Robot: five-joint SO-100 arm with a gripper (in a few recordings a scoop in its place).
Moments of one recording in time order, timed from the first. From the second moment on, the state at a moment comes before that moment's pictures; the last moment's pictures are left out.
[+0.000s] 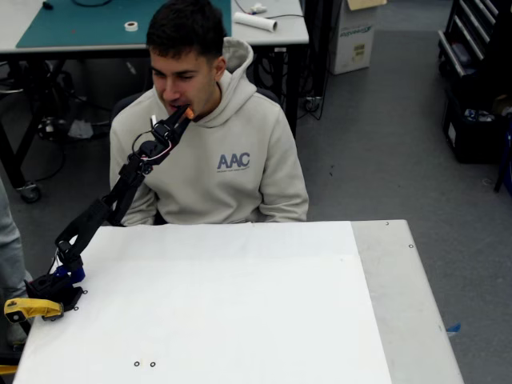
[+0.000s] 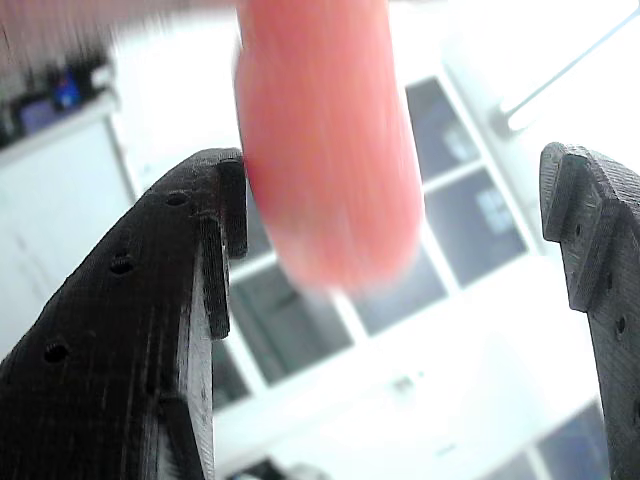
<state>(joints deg) 3.5 35.6 -15.4 21.5 -70.0</state>
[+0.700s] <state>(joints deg) 11.4 35.7 -14.4 21.6 -69.2</state>
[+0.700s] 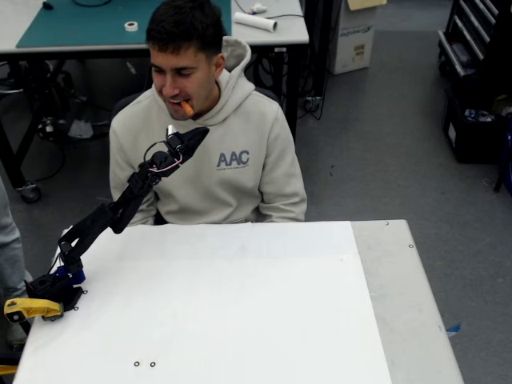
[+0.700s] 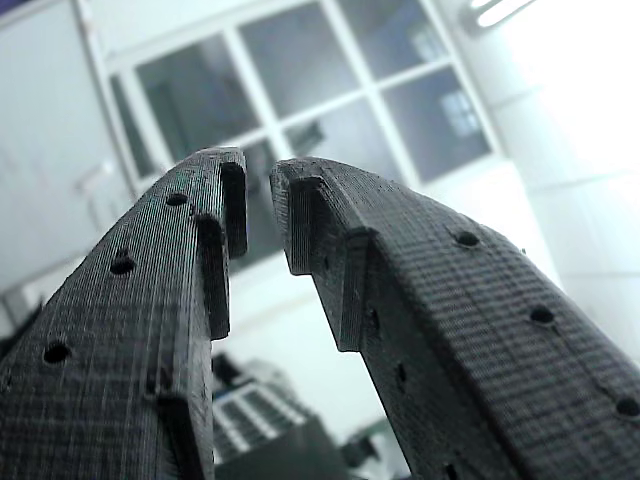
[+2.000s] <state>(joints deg) 3.1 116.9 106.1 21.6 12.0</state>
